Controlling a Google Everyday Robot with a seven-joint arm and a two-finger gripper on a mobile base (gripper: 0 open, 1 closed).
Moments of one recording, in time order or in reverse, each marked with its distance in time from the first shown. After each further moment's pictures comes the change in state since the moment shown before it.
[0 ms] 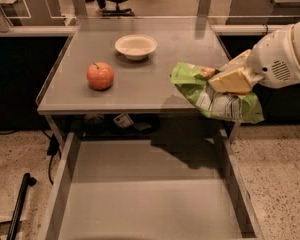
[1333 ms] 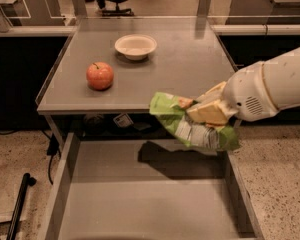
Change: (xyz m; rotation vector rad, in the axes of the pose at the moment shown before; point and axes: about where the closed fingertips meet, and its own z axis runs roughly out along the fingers) arm 0.018 0.059 0.040 -0.112 -0.009 0.019
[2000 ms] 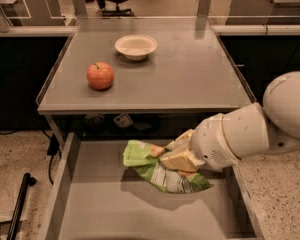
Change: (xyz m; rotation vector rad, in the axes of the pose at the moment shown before) arm 0.044 0.078 0.076 -0.167 0.019 -0.024
